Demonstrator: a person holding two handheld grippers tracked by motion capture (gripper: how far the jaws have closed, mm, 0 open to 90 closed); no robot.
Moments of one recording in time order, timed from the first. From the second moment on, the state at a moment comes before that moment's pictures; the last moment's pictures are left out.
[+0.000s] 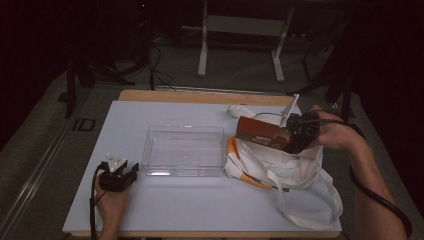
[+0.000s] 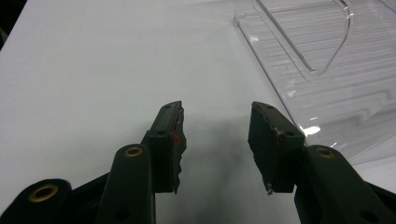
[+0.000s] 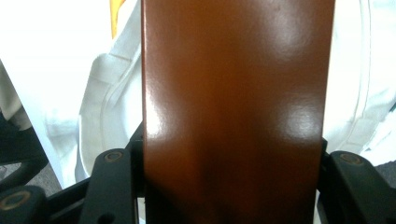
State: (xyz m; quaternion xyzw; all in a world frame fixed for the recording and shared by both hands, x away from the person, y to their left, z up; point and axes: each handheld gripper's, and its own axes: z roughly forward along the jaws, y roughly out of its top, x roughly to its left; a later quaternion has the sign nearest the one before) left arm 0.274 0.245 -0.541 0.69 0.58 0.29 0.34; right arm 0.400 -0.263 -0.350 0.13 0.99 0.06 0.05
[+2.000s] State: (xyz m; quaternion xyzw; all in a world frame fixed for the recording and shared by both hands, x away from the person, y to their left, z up) left arm 0.274 0.245 -0.541 0.69 0.57 0.29 0.34; right arm 0.405 -0.198 -0.357 0.07 0.99 0.08 0.04
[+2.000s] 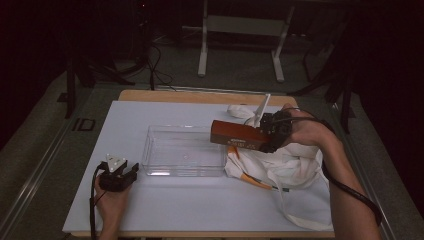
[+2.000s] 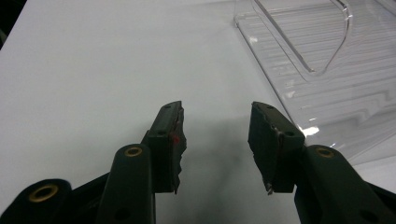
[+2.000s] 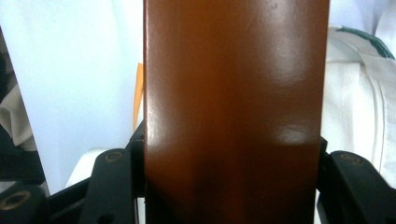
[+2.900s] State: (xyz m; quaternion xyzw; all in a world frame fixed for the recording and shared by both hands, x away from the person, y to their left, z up) left arm 0.274 0.245 -0.541 0.69 0.57 0.29 0.34; right arm 0.405 -0.164 -0.359 0.04 0.99 0.09 0.03
